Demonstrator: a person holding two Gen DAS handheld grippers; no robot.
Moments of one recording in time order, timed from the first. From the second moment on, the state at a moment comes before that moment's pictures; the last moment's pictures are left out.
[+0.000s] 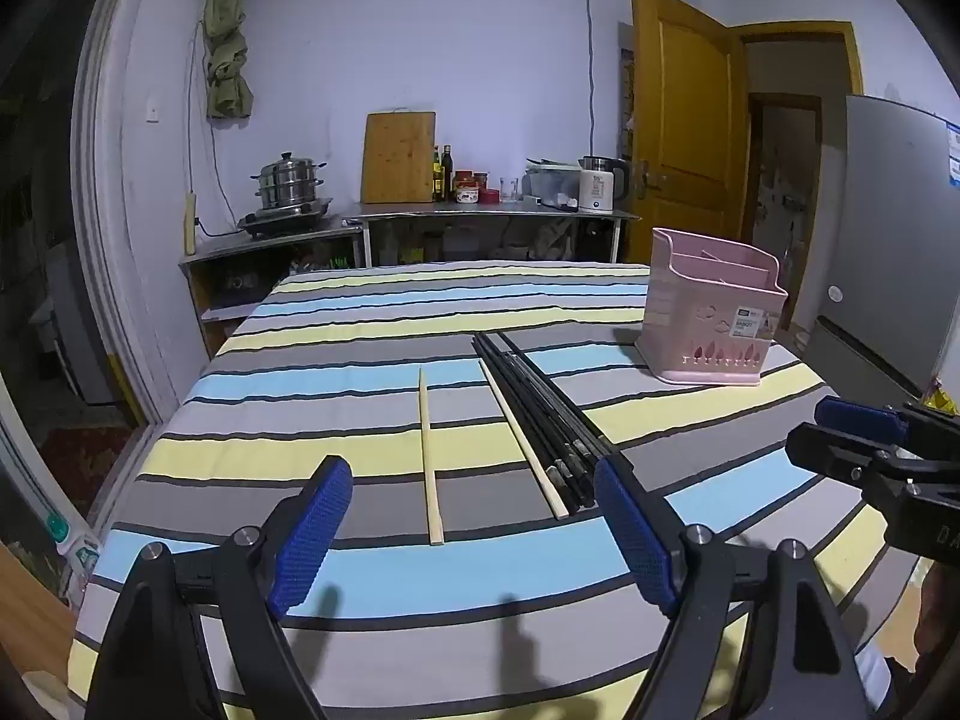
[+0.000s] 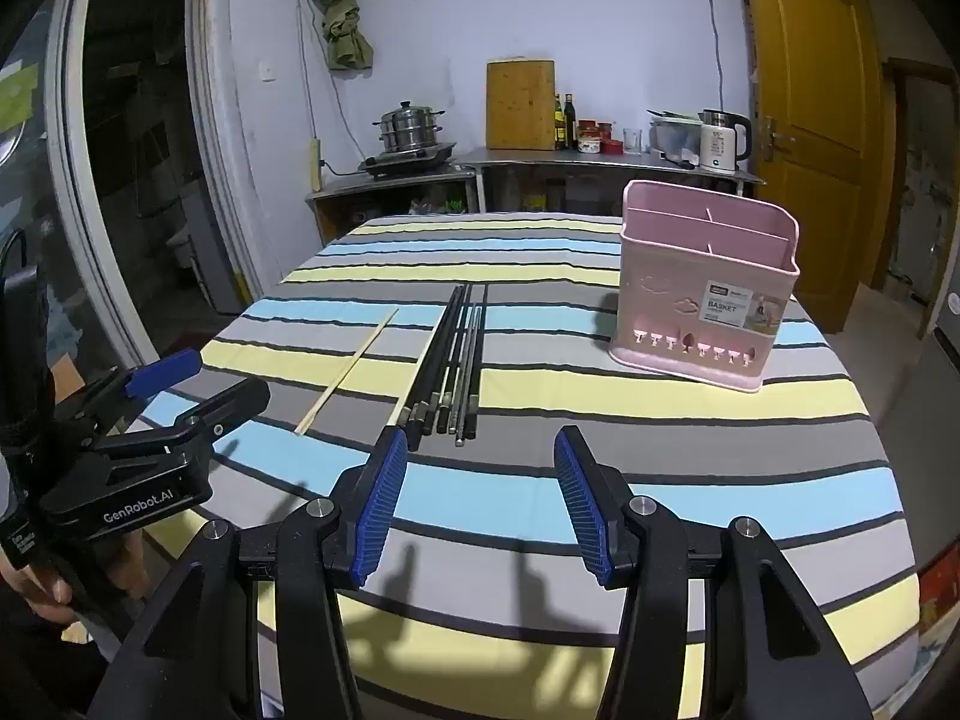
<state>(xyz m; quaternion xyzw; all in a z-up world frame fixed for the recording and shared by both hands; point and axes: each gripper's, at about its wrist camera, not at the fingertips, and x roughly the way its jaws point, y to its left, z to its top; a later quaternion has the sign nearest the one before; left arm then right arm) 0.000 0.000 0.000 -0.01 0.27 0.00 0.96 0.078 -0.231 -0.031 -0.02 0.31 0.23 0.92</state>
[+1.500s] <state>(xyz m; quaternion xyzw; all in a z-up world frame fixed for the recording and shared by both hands) 0.001 -0.005 0.002 -0.01 0.26 0.00 0.96 0.077 -0.235 -0.031 -0.02 0.30 0.23 0.92</state>
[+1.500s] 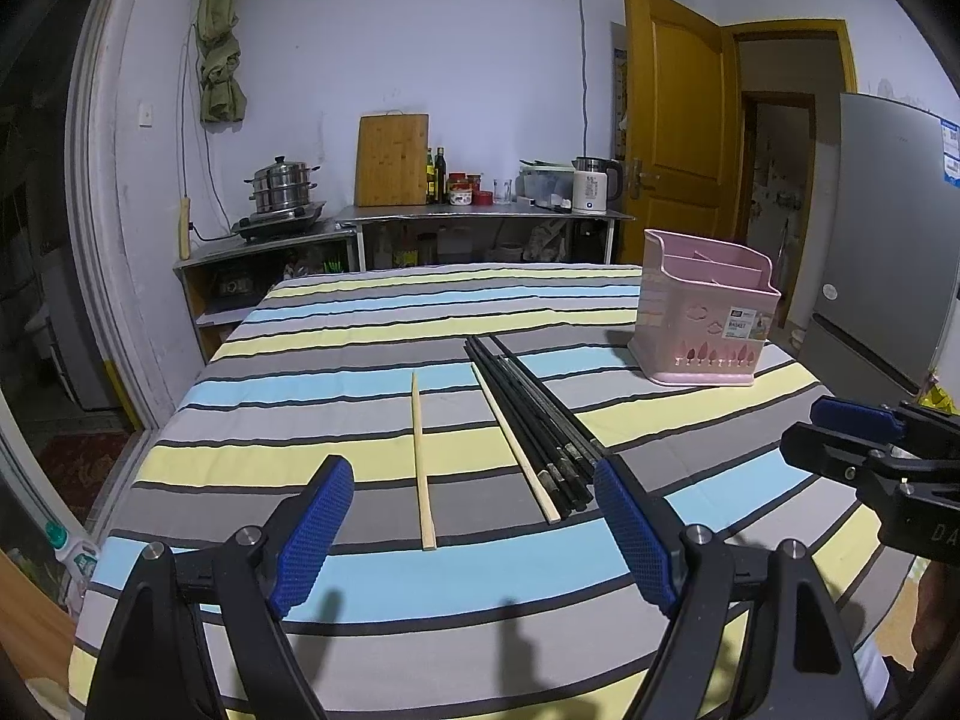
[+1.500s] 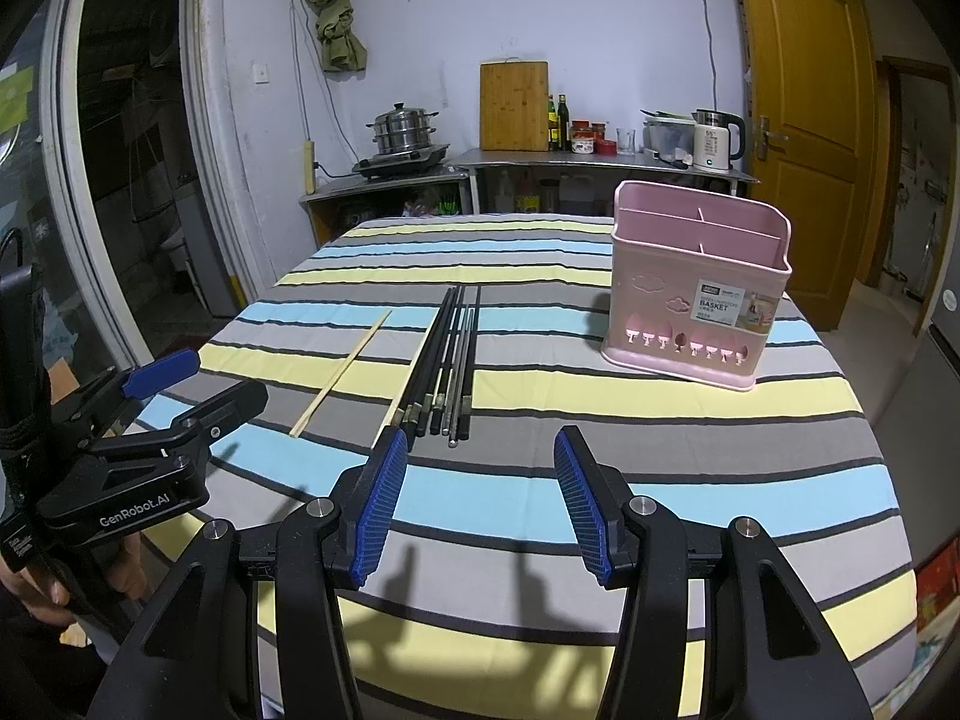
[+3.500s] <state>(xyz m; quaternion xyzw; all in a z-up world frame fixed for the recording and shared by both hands) -0.001 -0.006 -0.001 -0.01 0.26 -0.01 0.97 0.078 -0.237 -0.033 -0.01 0.30 0.23 0.93</state>
